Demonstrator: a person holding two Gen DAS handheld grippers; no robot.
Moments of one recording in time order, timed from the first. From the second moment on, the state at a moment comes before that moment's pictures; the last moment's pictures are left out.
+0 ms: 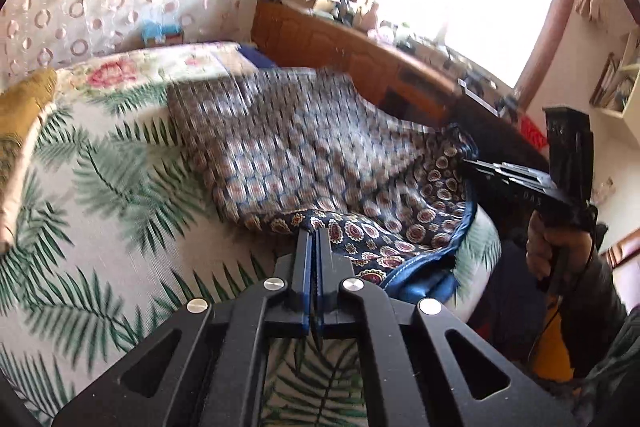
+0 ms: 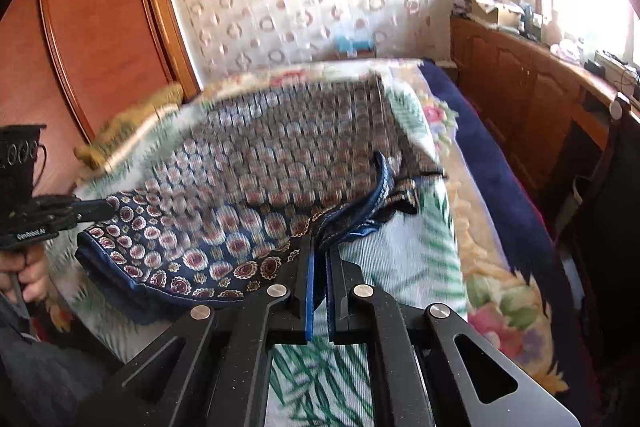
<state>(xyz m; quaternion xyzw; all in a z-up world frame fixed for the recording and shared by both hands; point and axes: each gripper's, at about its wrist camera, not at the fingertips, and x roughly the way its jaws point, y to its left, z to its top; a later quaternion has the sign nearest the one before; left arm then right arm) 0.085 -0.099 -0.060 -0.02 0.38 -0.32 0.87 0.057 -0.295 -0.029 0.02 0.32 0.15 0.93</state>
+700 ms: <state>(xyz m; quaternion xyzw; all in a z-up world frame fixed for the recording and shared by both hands) 0.237 -0.075 -0.038 -0.06 0.36 -0.25 0.90 0.195 -0.246 0.006 -0.04 0.27 0.15 0.95</state>
